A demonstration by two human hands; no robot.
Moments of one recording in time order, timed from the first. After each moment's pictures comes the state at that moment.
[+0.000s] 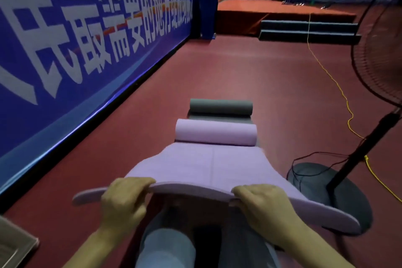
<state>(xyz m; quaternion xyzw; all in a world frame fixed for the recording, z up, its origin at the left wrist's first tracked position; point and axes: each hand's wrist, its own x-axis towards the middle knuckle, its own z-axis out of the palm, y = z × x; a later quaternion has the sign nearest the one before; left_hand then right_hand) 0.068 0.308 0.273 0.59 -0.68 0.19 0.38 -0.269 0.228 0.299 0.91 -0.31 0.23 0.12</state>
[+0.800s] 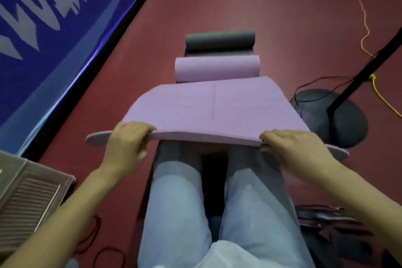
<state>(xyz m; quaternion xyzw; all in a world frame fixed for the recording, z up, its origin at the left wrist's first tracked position) 0.072 0.337 0.291 0.57 -0.78 0.12 0.25 -0.334 0.285 0.310 0.91 -0.37 0.16 0.07</state>
